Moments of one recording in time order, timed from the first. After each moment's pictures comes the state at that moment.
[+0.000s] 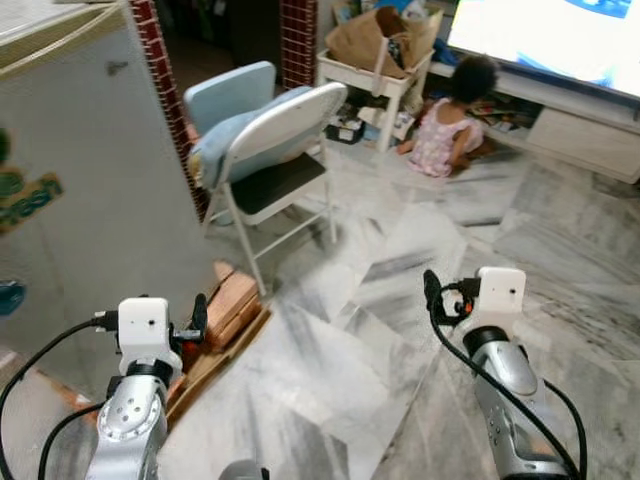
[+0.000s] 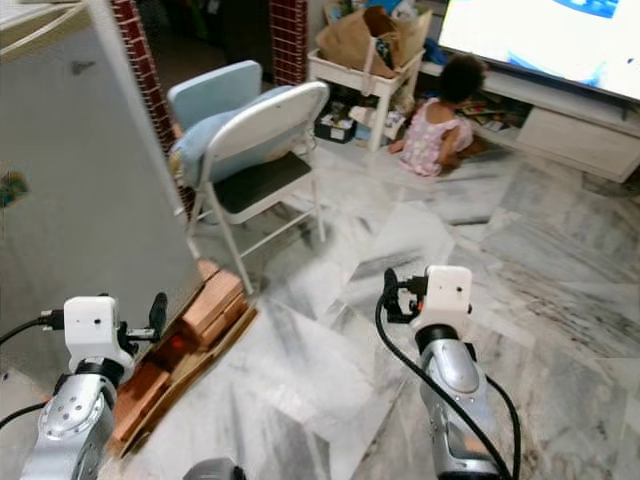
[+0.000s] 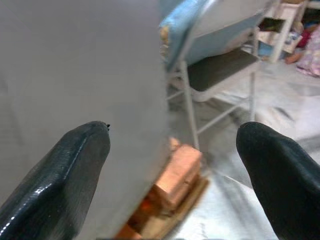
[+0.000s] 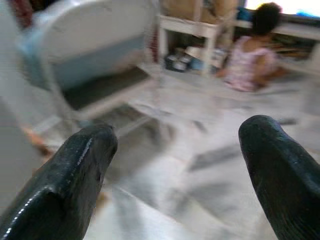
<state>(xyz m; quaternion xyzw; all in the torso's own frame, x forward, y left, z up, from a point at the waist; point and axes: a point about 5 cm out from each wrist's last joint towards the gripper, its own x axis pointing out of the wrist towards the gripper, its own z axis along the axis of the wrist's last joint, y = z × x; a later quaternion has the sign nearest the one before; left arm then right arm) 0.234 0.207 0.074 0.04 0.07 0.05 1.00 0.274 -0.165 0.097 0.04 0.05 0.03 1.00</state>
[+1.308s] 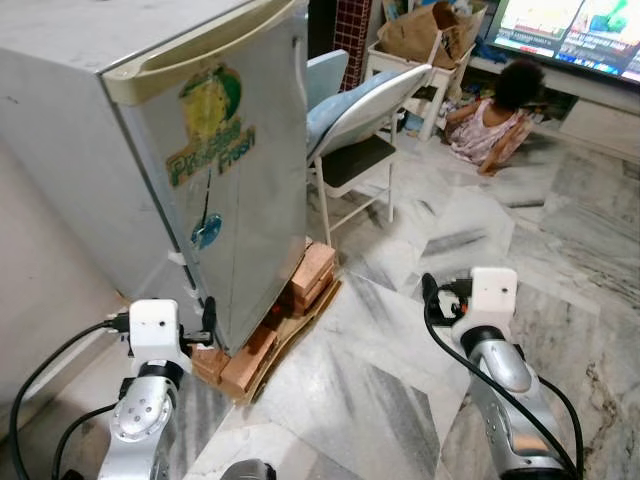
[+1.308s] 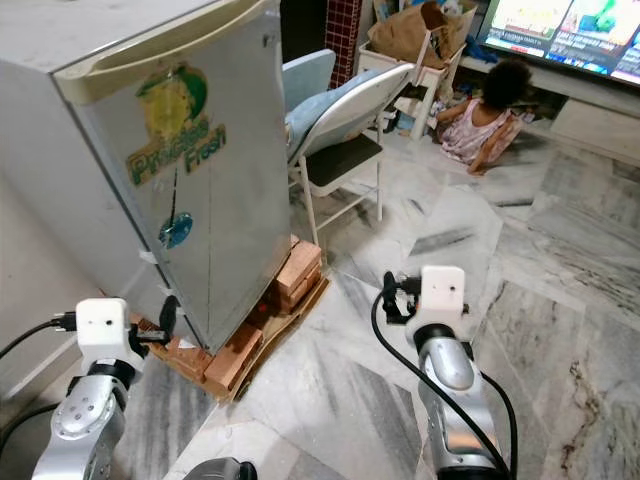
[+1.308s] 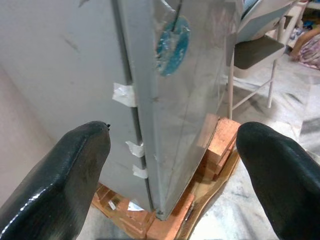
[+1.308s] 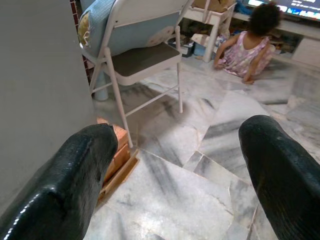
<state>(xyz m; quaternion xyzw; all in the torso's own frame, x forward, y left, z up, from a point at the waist) 0.234 0.190 0.066 0.02 0.08 0.03 1.00 0.270 -0.185 0.082 -0.01 0.08 -0.02 1.00</state>
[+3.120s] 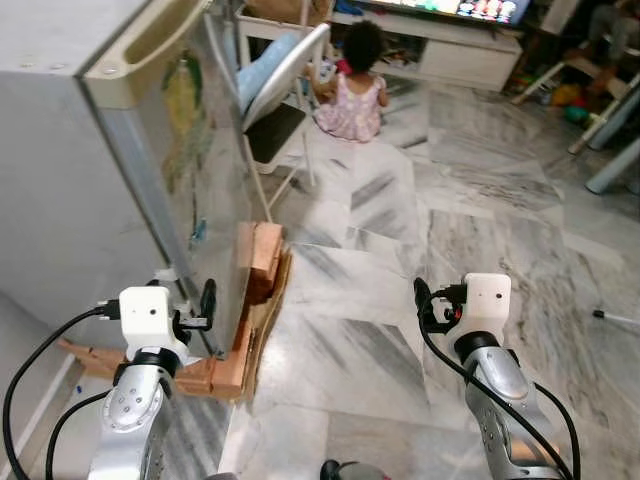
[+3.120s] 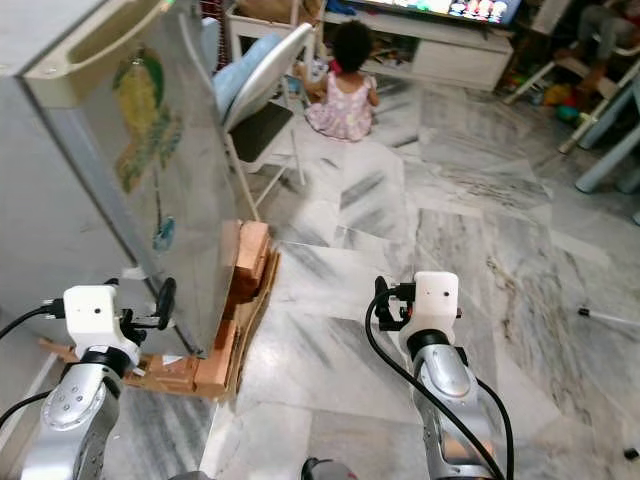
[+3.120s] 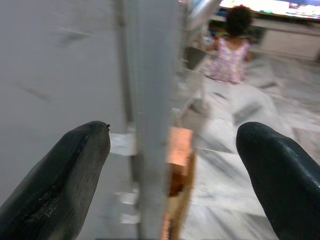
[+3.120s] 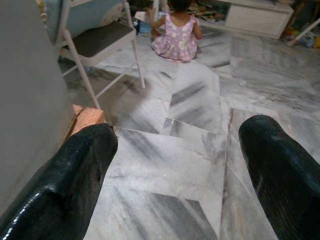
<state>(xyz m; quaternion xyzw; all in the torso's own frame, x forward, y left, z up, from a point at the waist) 0.241 0.194 0.085 0.01 0.03 0.02 1.00 0.262 -0.176 0.083 0.00 0.08 0.00 1.00</state>
